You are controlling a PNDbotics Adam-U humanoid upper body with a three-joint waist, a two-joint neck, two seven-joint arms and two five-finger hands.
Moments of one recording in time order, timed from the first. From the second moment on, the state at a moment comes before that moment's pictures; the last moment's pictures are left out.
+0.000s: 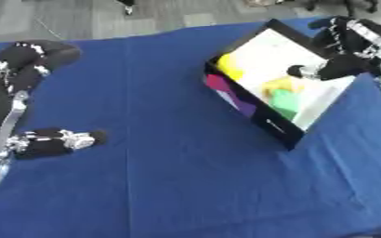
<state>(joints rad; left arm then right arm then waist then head) -0.80 0.26 -0.50 -1.58 -0.98 -0.27 0.44 -0.17 -1.12 -0.11 -1.68 -0.28 0.23 -0.05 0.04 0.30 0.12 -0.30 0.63</state>
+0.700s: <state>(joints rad) -0.76 0.26 -0.43 -1.62 -0.92 -0.22 0.49 -0.10 -1.05 -0.22 -1.92 -0.54 0.09 -0.34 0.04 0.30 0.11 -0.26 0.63</state>
